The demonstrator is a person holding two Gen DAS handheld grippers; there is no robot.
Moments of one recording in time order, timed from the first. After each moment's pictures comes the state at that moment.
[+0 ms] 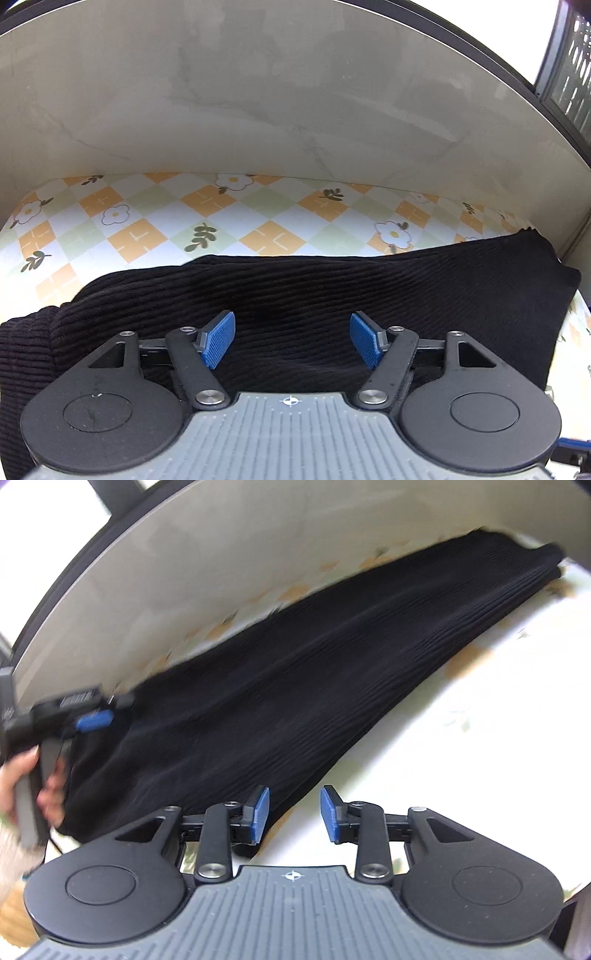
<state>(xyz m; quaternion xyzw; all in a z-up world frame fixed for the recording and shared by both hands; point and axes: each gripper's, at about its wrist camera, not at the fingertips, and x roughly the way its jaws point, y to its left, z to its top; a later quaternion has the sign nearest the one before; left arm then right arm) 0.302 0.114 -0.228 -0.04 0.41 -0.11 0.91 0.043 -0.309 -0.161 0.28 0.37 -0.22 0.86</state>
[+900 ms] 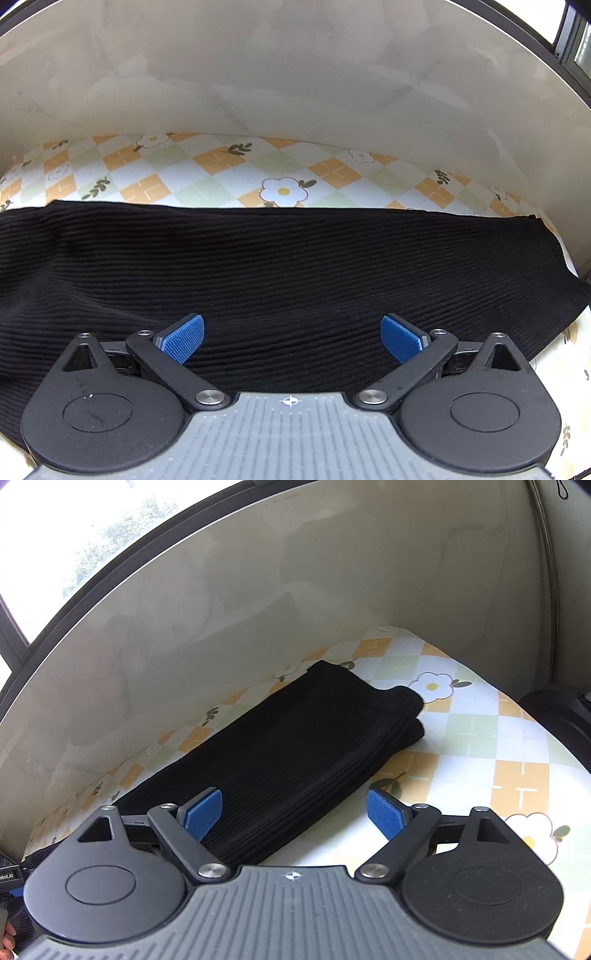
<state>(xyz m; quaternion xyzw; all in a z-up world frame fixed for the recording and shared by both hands) 0.298 -0.088 -0.238 -0.06 0.46 0.00 0.88 -0.009 -0.639 -0.169 0.30 0.28 -0.27 0.87</state>
